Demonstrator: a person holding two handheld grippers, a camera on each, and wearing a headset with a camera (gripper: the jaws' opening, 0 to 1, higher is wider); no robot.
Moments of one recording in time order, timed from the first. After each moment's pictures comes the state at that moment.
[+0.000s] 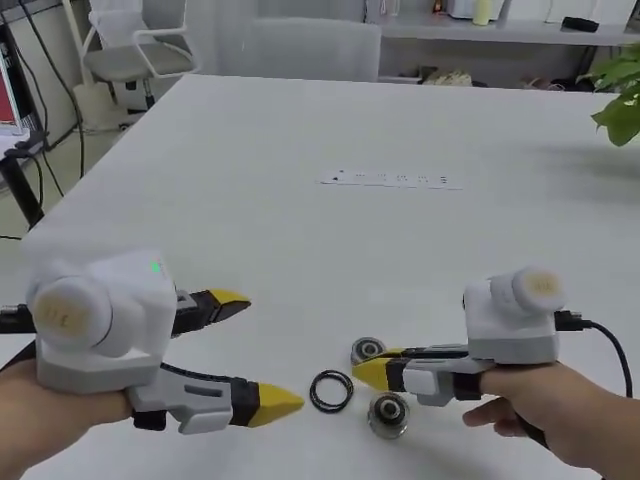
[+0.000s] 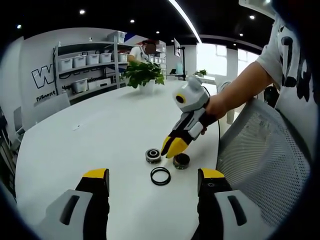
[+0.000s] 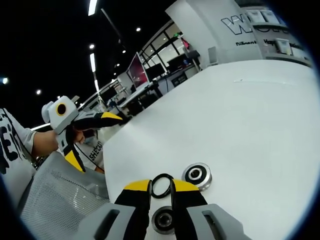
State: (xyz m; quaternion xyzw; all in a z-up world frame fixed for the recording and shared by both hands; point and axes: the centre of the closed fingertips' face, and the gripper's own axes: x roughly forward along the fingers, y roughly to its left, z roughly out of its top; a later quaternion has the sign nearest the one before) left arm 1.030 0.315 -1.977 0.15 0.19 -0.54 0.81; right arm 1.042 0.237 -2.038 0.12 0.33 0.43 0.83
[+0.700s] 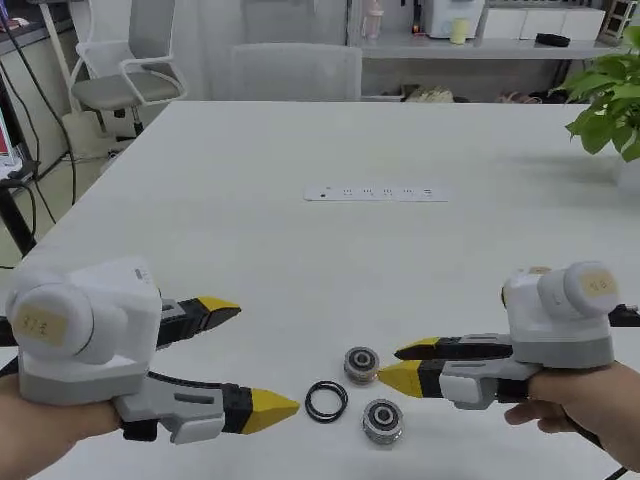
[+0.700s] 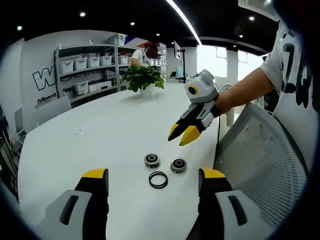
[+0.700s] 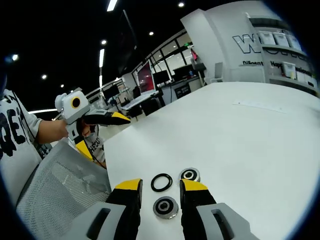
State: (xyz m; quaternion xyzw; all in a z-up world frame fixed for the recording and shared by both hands) left arm 1.022 0.317 -1.959 0.15 0.18 -0.54 0.81; right arm 1.019 0.204 -2.000 0.06 0.28 0.43 0.86
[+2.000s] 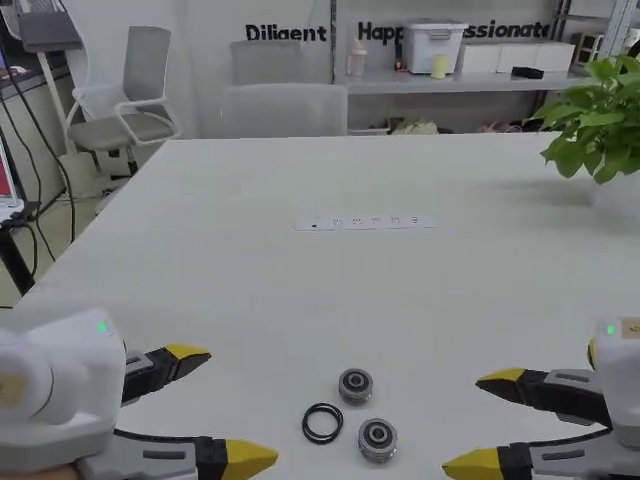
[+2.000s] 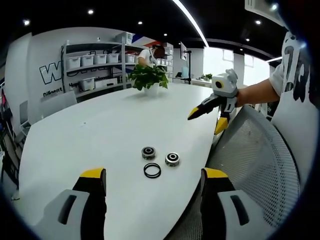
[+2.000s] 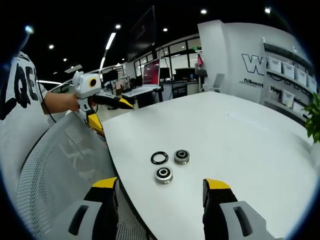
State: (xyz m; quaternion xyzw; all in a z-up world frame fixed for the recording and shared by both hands) left arm 0.997 0.340 -1.957 0.13 0.19 -0.52 0.82; right arm 0.951 0.157 -1.987 -0.06 0.26 0.40 0.88
